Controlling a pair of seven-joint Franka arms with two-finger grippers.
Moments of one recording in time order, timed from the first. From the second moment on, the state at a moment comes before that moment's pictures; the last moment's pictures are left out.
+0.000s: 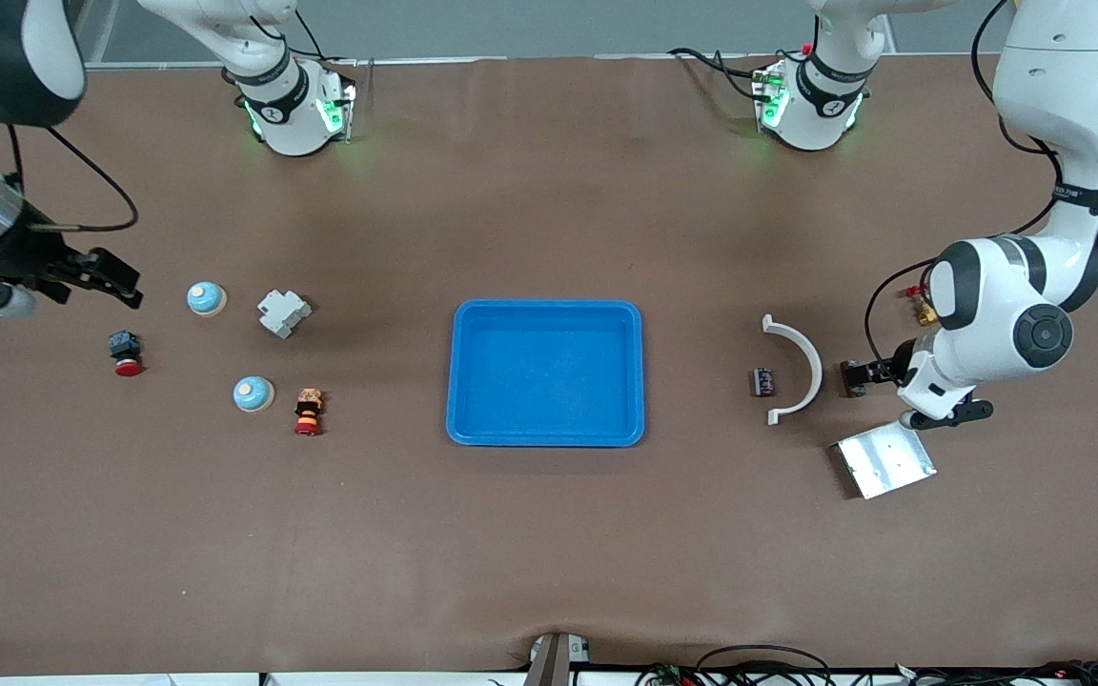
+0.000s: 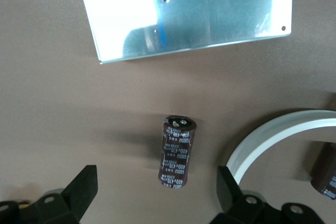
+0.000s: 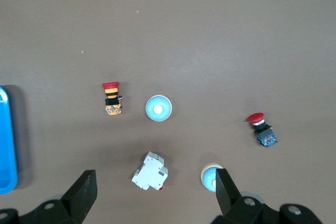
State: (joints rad) left arm 0.06 0.45 -0.03 -1.99 -0.03 2.28 -0.13; right arm -0.12 -0.10 0.08 -2.00 0.00 1.98 0.04
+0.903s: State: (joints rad) left arm 0.05 0.53 -0.04 -1.99 -0.03 2.32 -0.13; right arm -0.09 0.00 0.08 -2.12 0.01 2.17 0.10
